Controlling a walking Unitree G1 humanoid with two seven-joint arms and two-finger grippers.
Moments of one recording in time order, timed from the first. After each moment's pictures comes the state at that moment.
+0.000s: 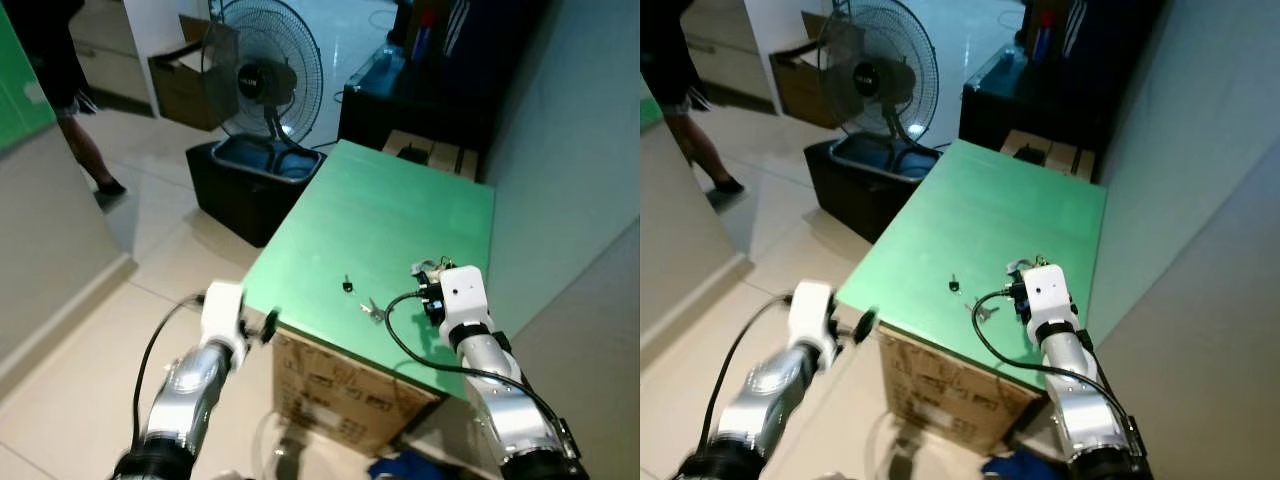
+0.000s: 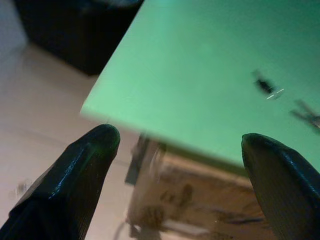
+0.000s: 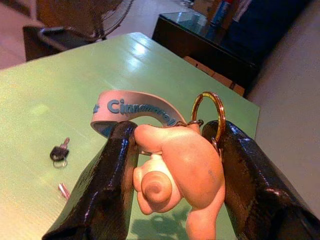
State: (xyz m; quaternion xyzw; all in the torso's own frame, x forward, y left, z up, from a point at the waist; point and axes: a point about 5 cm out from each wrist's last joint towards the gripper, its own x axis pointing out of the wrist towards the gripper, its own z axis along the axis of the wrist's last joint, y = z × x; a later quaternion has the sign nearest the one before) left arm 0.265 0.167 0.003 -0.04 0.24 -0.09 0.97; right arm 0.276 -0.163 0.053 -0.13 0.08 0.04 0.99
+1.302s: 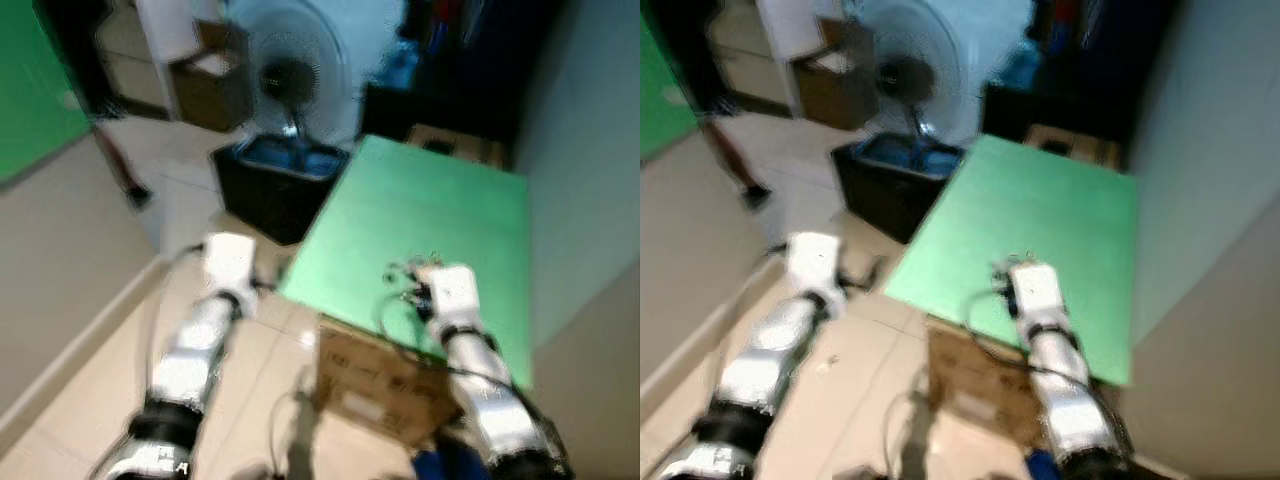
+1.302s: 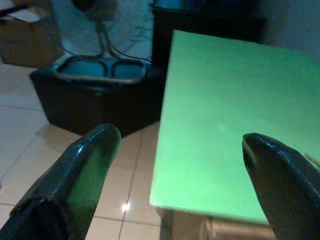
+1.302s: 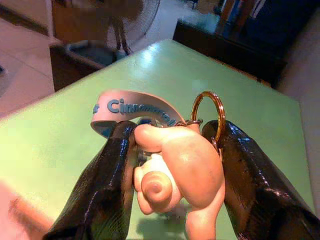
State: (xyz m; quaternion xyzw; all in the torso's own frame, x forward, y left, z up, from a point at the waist) left arm 0.308 0.143 0.065 0.01 0.12 -0.15 0.98; right arm 0.275 -0.150 0.046 -0.10 0.08 0.04 0.99
